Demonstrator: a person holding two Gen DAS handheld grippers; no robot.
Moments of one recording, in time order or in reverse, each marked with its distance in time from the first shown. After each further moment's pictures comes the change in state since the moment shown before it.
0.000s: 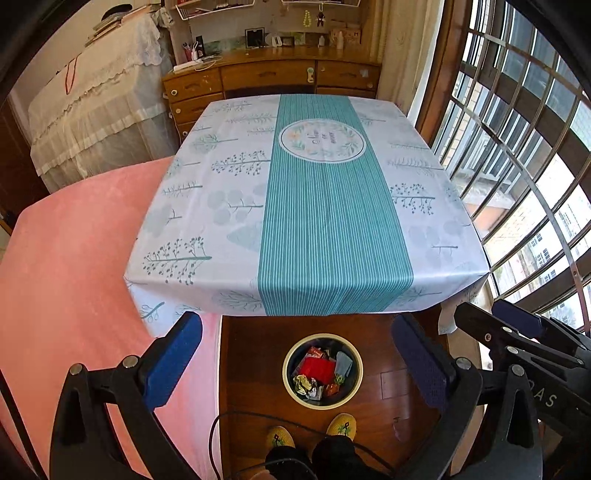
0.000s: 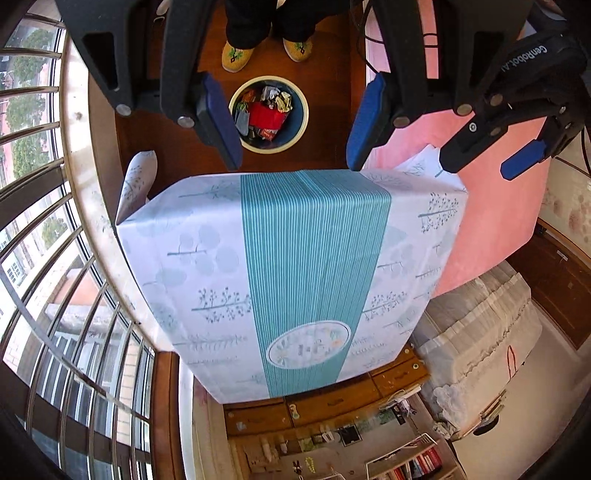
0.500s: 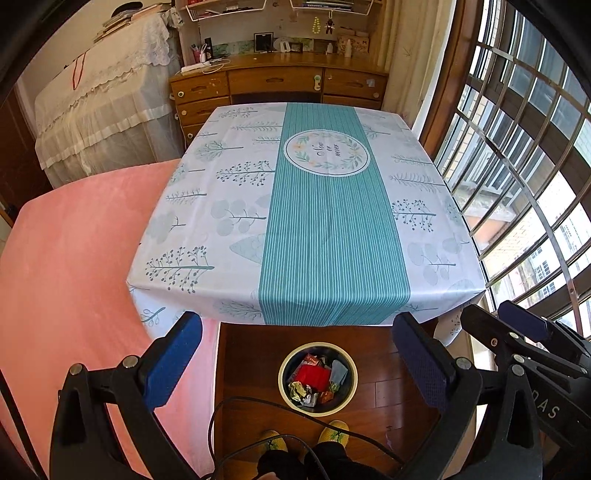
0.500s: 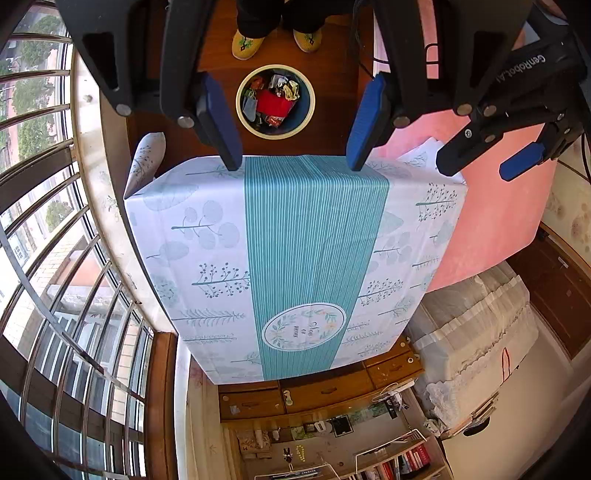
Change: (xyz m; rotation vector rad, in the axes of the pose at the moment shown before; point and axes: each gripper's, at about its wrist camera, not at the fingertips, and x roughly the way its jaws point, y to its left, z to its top) left arm -0.006 0.001 0.011 -0.042 -0.016 -0.001; right arm -0.011 0.007 0.013 -0.044 -0.040 -0.021
